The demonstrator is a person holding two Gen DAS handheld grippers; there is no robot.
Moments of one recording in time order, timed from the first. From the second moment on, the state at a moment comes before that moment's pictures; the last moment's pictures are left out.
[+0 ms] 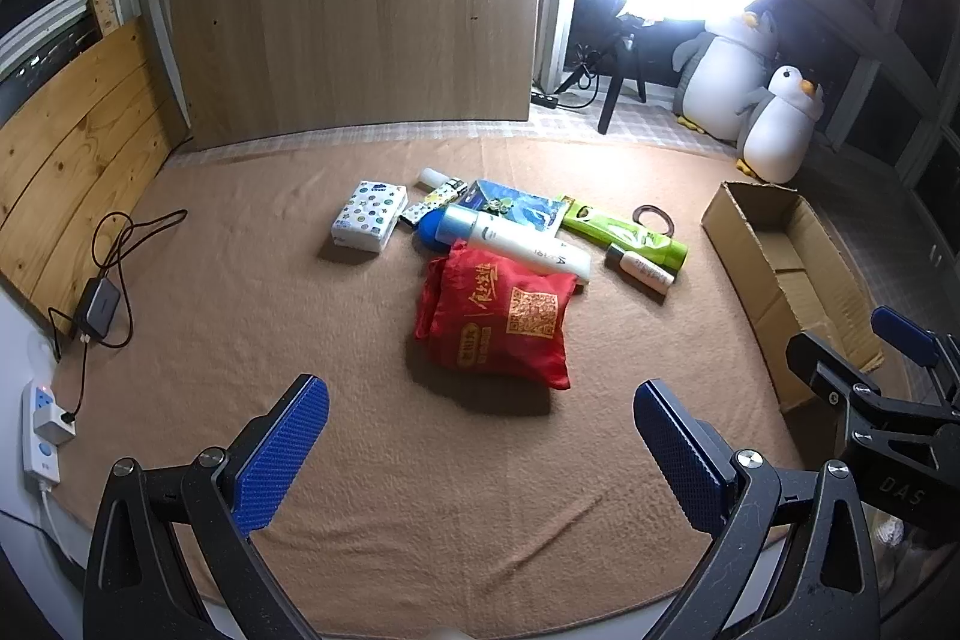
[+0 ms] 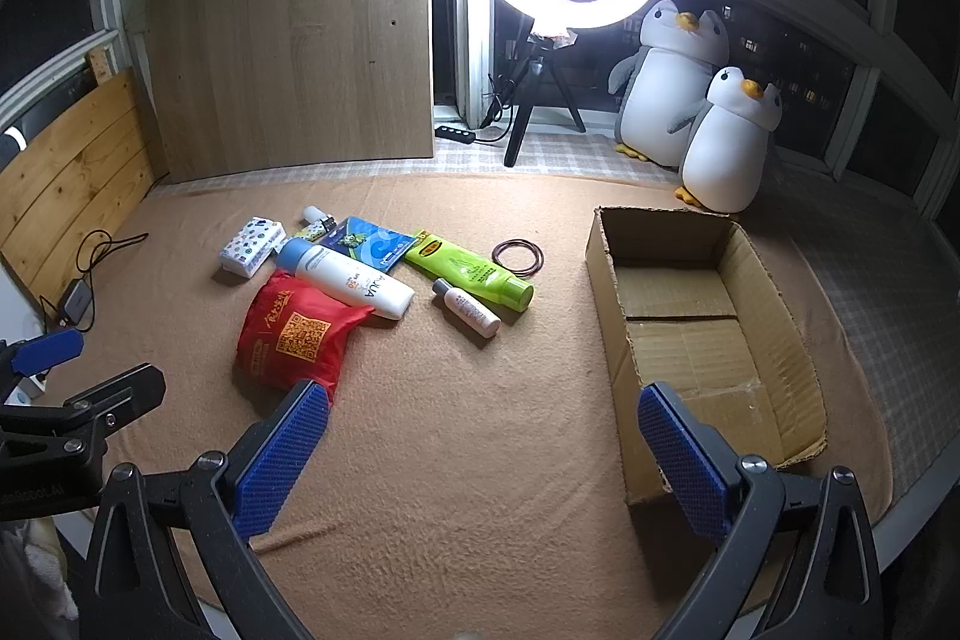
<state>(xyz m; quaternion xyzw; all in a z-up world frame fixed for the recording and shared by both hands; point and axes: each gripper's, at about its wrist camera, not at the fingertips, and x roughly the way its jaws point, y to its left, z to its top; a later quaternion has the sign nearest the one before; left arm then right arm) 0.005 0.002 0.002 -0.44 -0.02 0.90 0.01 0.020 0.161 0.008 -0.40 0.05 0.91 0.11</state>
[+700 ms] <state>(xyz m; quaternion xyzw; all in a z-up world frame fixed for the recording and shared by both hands) 0.005 0.003 0.004 -0.44 -0.02 0.90 0.01 0.020 0.163 0.007 -0.40 0.05 0.91 0.11</state>
